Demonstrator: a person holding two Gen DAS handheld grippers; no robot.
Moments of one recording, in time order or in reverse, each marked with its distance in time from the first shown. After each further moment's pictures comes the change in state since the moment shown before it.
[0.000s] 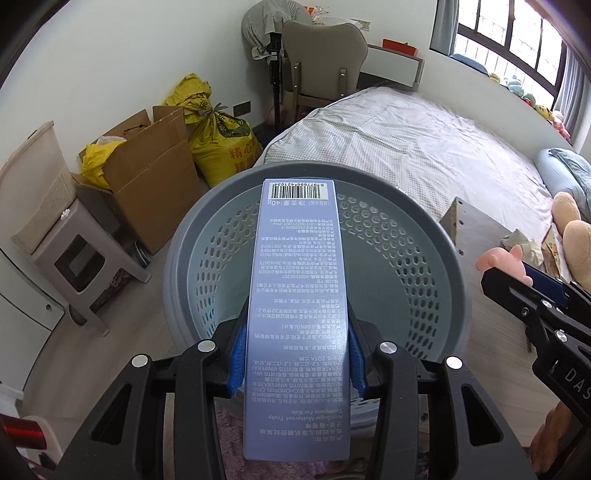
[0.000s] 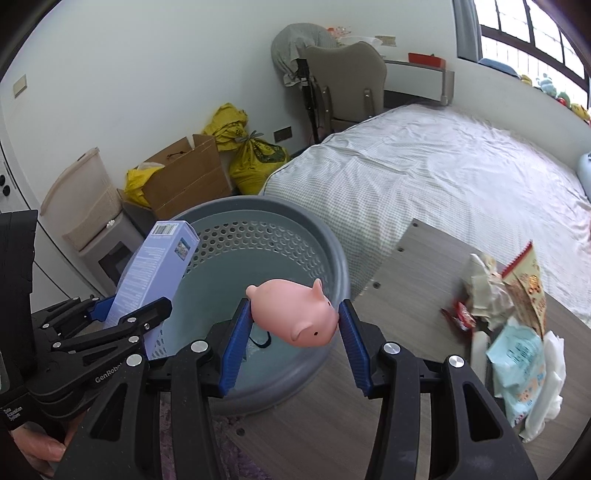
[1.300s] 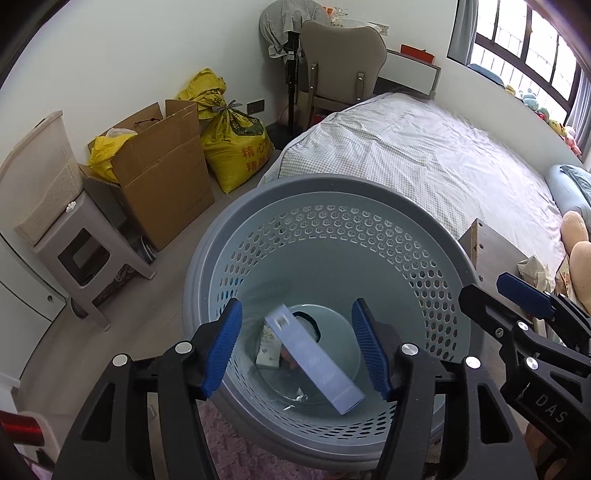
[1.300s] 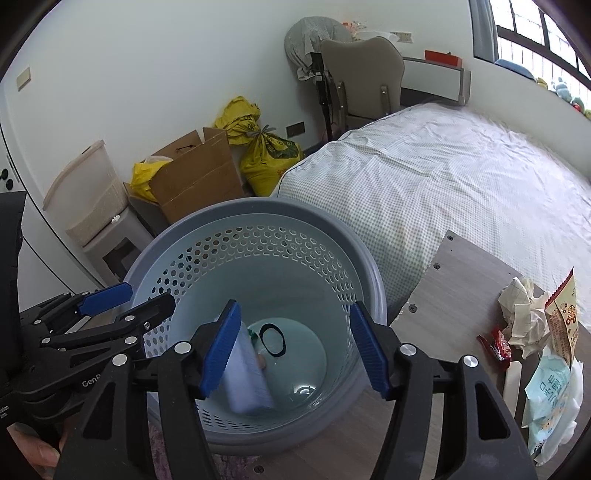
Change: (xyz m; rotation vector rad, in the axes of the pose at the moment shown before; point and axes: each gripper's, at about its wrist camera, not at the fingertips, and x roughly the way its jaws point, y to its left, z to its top) left arm 0.010 0.018 0.019 -0.053 -0.002 0.016; right arm 0.027 0.017 0.014 -0.024 0.016 0.032
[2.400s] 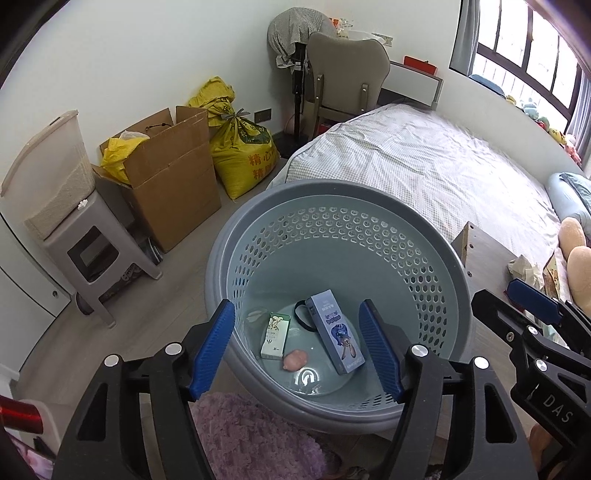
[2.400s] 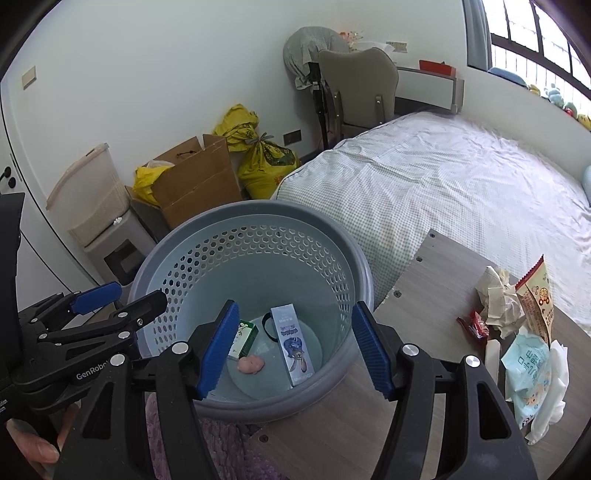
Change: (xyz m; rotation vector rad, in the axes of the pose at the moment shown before) left arm -0.033 0.003 -0.017 -0.019 -0.043 0.012; right arm -0.031 0.001 -0.011 -0.004 -0.034 -0.023
